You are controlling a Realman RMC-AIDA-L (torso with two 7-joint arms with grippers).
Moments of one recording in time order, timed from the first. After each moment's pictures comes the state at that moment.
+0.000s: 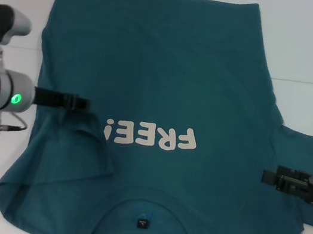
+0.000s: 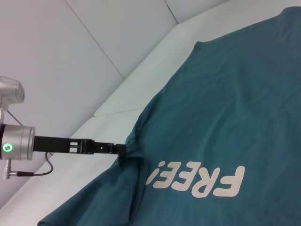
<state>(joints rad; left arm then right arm) -0.74 -2.17 0.98 0.77 2.53 0.80 -2.58 0.44 2.00 -0.45 -0.64 -2.11 -1.57 1.73</state>
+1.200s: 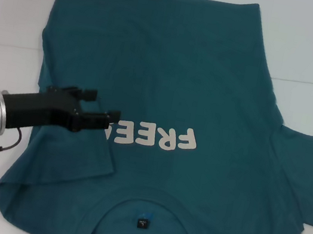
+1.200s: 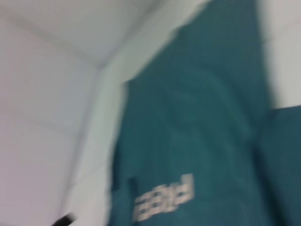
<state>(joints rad) -0.50 -2.15 0.89 0.86 1.86 1.27 -1.67 0.34 1.82 -0.27 -0.86 -2.16 -1.85 2.44</state>
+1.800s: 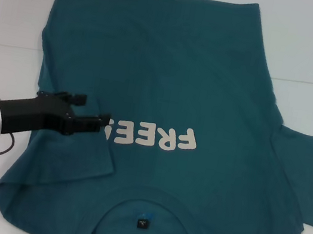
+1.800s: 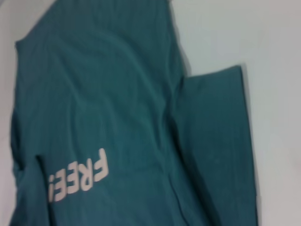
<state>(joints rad) -0.49 -2.16 0.88 0.84 1.88 1.22 -1.65 0.48 1.83 -0.36 -0.94 -2.49 -1.76 2.64</state>
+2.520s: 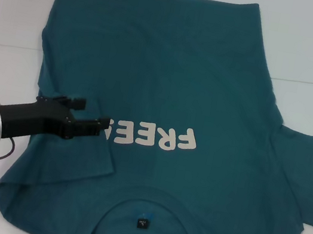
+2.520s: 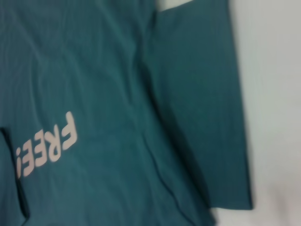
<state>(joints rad) -0.48 -2.16 0.87 0.83 1.88 1.22 -1.65 0.45 1.92 -0.41 -0.87 -2.54 -1.66 2.63</state>
